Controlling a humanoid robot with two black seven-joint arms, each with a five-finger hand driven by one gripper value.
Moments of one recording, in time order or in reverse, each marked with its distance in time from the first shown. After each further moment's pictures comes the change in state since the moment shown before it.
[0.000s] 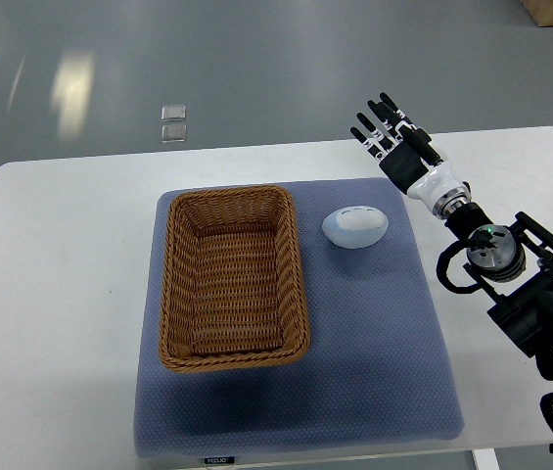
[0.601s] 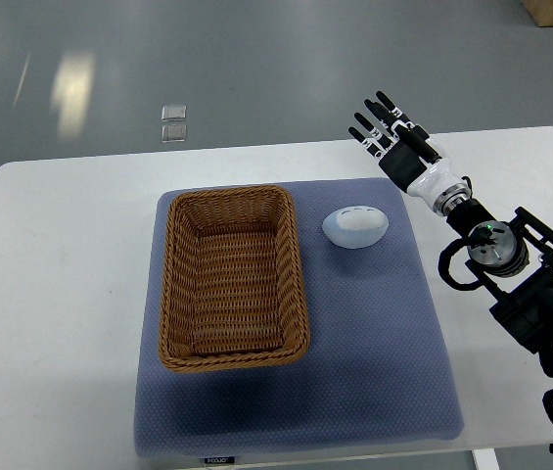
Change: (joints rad) left arm 0.000 0.000 0.002 0.001 -0.001 0.002 0.000; right arm 0.015 -0.017 -0.014 0.001 -0.087 -0.003 -0.005
